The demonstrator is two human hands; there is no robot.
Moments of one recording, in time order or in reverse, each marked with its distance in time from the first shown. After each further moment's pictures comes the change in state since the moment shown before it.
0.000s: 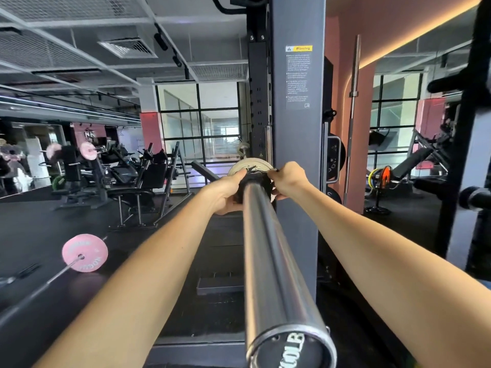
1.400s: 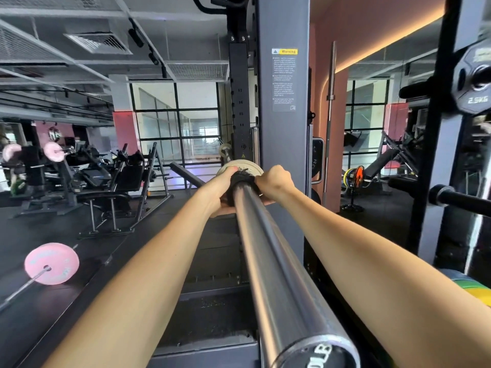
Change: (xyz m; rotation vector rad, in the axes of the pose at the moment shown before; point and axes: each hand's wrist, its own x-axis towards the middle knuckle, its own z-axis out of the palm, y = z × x) left_hand 0.002 0.003 0.004 -0.021 0.039 -0.014; right_hand -0.013 -0.009 0.007 -0.060 0.034 0.079
